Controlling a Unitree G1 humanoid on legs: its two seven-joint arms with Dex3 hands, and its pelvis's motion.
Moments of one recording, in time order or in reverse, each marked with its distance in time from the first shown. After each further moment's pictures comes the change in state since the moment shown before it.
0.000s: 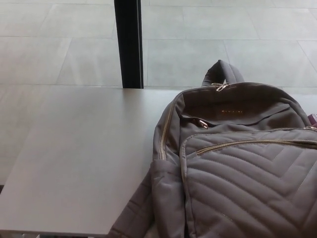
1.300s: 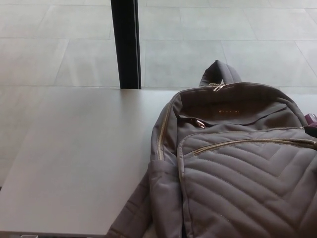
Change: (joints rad) left_arm -0.020 0.006 0.002 0.041 -0.001 -0.005 -0.013; right_arm 0.037 -0.237 0.152 -0.146 -0.102 0.124 0.180
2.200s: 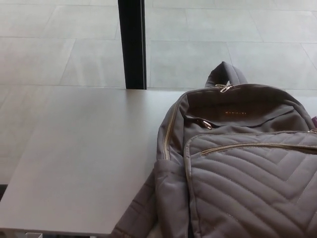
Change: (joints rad) left_arm 0.001 0.006 -0.006 0.030 -0.001 -0.001 -0.023; right_arm -0.016 -0.151 0.112 0.002 -0.242 0.162 0.014
